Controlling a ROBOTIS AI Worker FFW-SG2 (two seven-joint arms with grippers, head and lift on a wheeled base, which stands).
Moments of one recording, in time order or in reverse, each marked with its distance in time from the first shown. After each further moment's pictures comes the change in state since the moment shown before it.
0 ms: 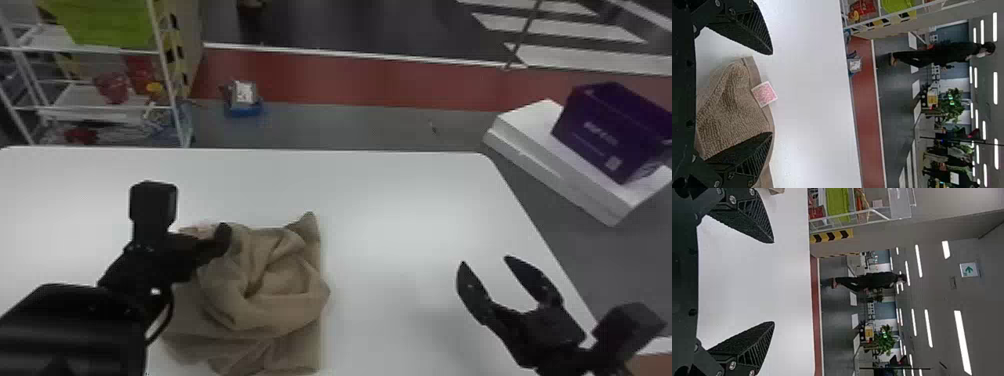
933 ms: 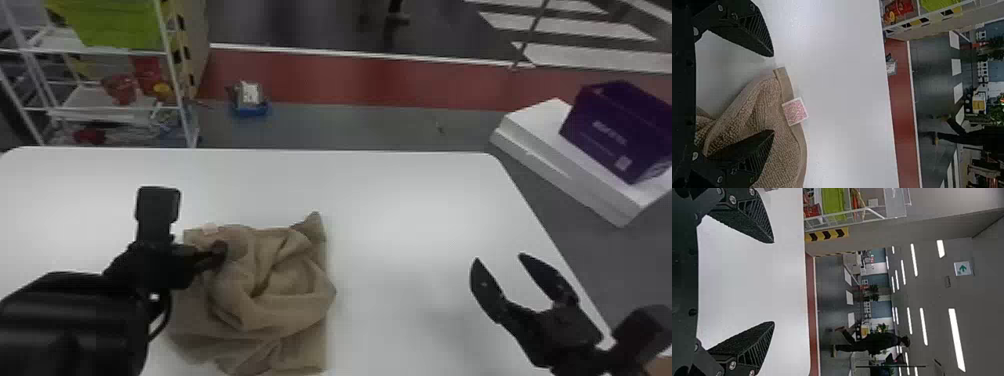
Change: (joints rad) left arm -0.052 -0.001 0.028 0.040 -0.015 0.178 -0.019; right arm -0.004 0.001 -0.019 0.001 -0.019 -0.011 0.015
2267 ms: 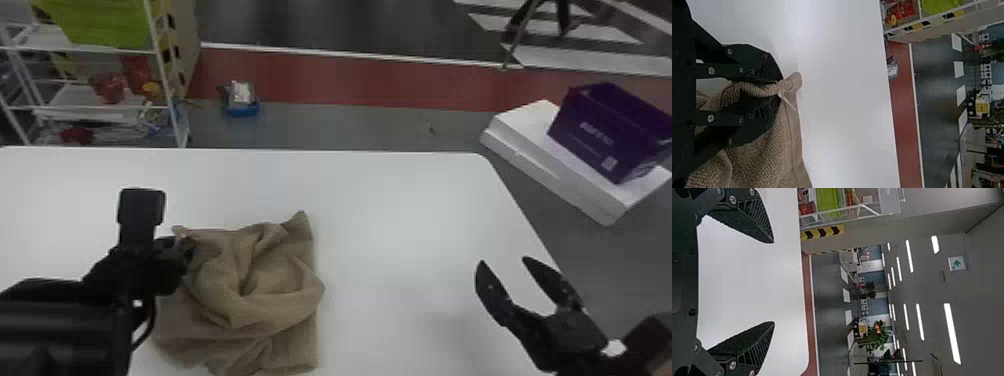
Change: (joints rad) left arm 0.045 -0.005 0.004 -0.090 -0.009 0.044 -0.002; right arm 0.021 0.000 -0.040 -0.006 -0.048 -0.011 0.024
